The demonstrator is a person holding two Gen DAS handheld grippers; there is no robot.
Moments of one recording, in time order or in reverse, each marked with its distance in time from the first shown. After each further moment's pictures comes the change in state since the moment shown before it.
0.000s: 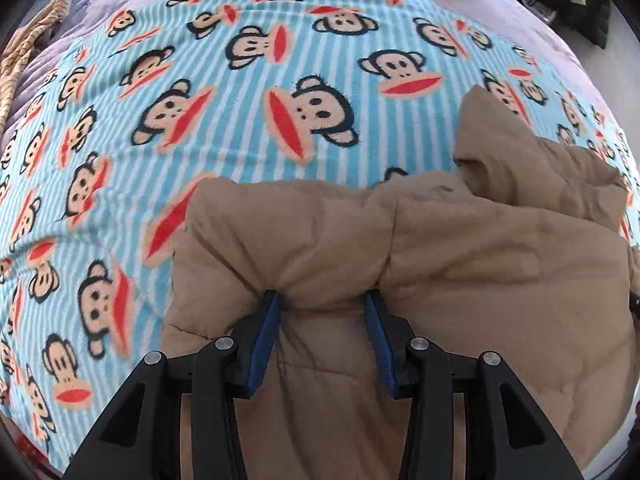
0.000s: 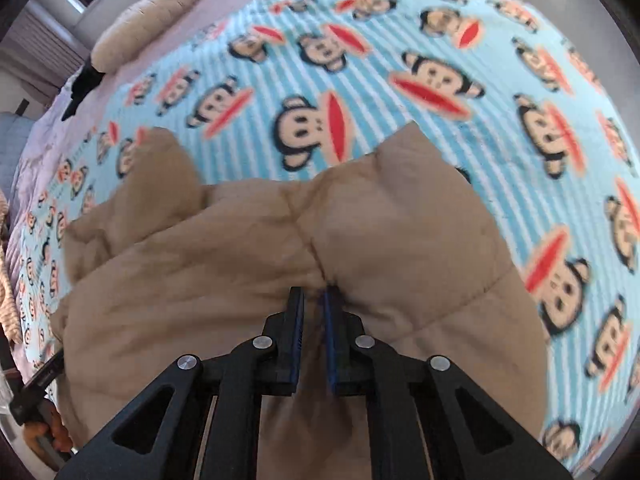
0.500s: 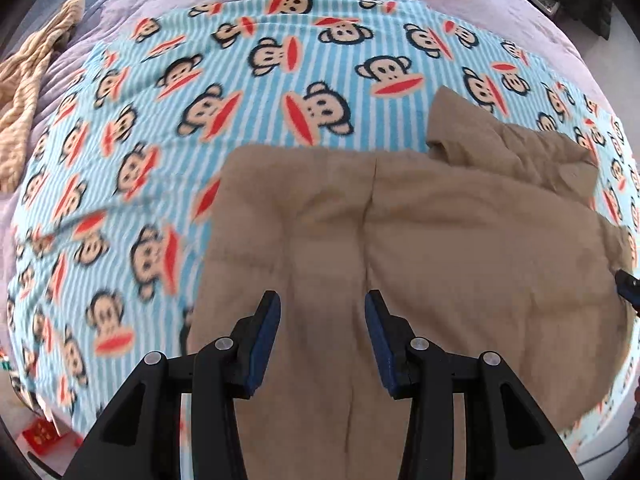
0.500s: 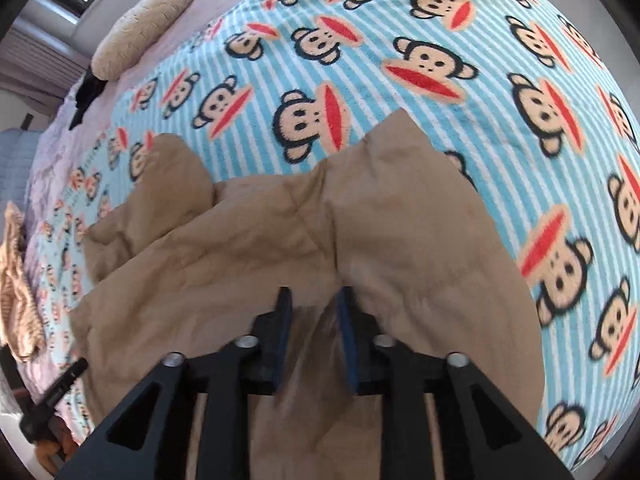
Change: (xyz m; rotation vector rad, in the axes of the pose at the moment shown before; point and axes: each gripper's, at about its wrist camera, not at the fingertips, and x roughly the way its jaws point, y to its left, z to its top) left arm -0.075 0.004 -0.036 -0.007 0.044 0.043; right arm -0.028 -0.008 -0.007 0.048 0.044 0.069
